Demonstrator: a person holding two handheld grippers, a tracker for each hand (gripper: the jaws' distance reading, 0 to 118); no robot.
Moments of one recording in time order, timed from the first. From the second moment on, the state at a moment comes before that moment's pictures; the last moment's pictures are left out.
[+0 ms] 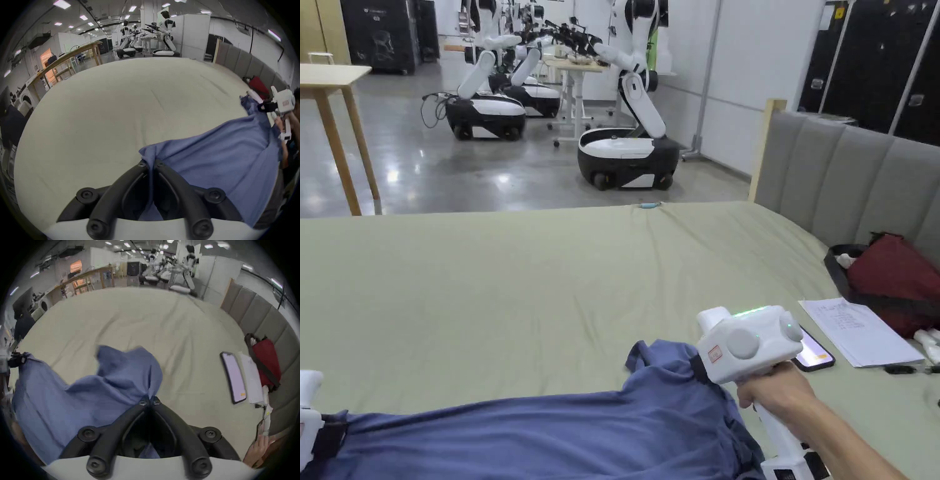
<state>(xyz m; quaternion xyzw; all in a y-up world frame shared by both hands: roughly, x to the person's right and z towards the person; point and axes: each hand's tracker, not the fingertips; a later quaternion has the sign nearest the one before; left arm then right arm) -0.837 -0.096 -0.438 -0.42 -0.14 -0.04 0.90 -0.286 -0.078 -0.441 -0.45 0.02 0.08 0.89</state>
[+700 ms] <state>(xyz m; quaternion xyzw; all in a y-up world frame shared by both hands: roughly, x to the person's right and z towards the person) -0.897 -0.093 -0.196 -0.39 -0.20 -0.03 0.90 -0.291 -0.047 -0.159 -0.42 0.11 0.11 0.89</state>
